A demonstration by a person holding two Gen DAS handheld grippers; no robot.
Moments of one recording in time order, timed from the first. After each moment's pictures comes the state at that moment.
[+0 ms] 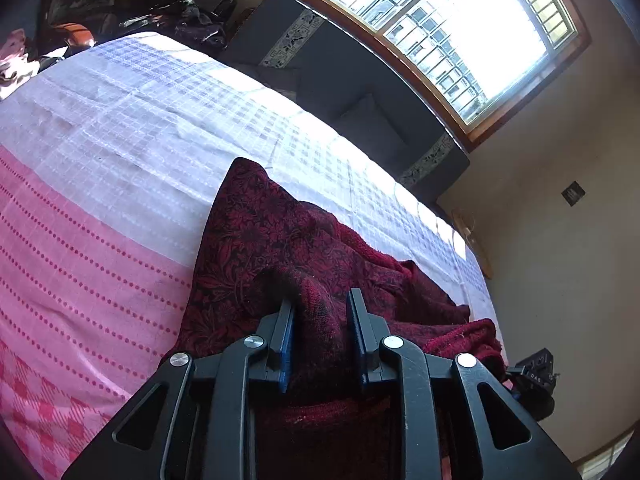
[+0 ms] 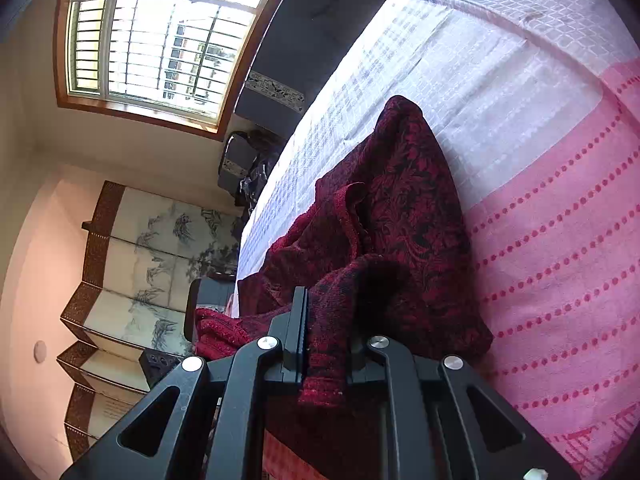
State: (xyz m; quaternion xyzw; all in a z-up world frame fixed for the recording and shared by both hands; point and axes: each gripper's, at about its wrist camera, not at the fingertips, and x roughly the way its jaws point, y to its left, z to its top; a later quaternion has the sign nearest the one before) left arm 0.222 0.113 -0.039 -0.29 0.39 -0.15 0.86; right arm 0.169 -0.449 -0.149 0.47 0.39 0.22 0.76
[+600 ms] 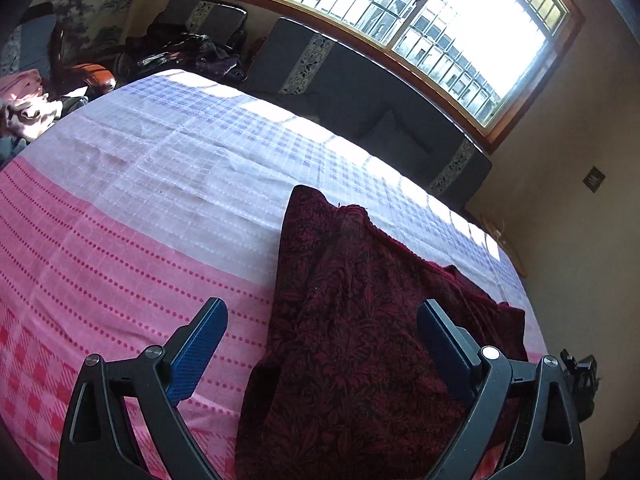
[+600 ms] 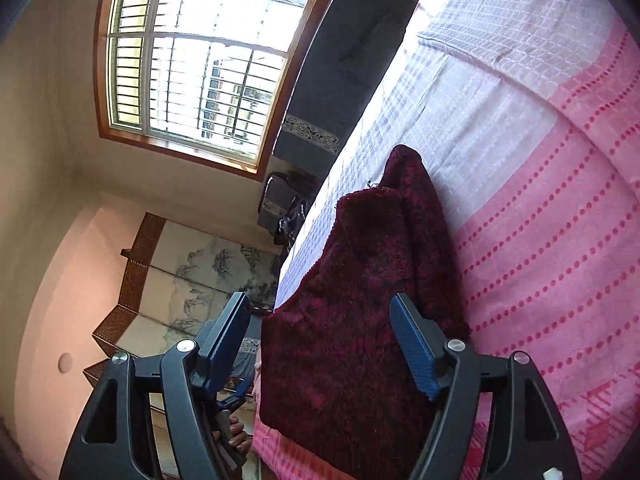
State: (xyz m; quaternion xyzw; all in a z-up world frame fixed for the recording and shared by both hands) left arm 0.198 0.150 -0.044 -0.22 0.38 -0.11 0.89; right arm 0.116 -0.478 -0.144 0.50 0.30 0.23 0.78
